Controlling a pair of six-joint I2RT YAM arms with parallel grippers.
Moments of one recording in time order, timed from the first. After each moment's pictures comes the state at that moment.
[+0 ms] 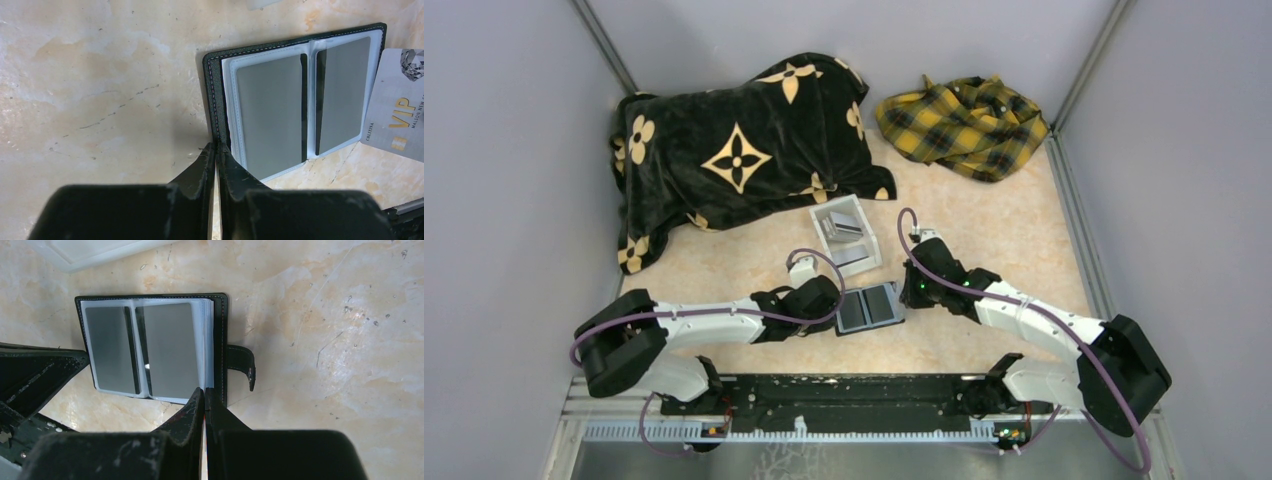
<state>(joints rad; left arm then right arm) -1.07 1.39 0.58 -0.16 -0.35 -1.12 0.72 1.15 0.60 -0.33 0.03 0.59</state>
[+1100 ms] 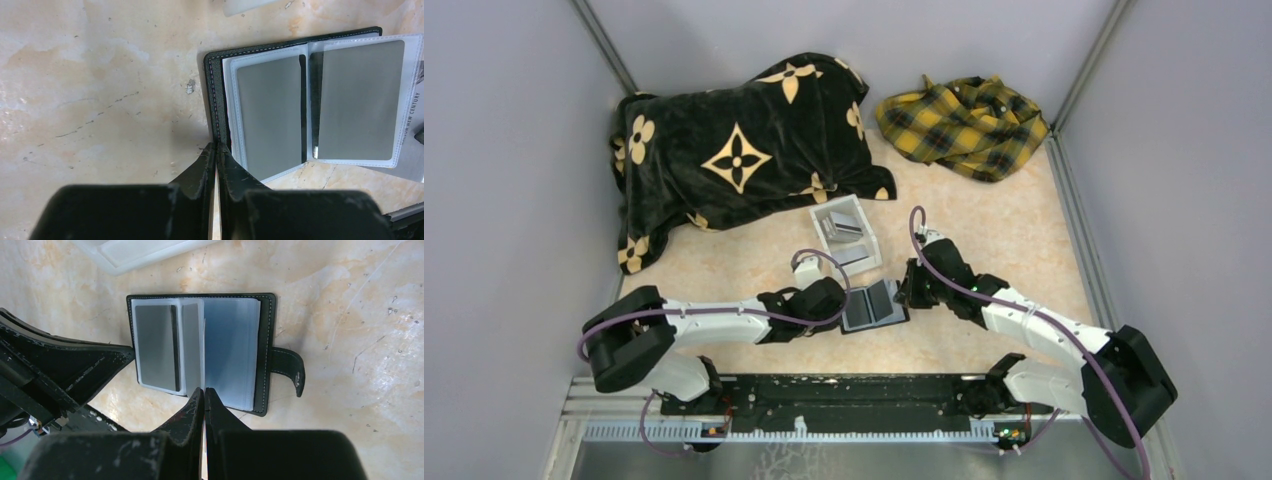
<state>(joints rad) -1.09 1.43 0.59 -0.12 -0.38 -1.14 0.66 1.09 0.53 -0.22 -0.10 0.65</state>
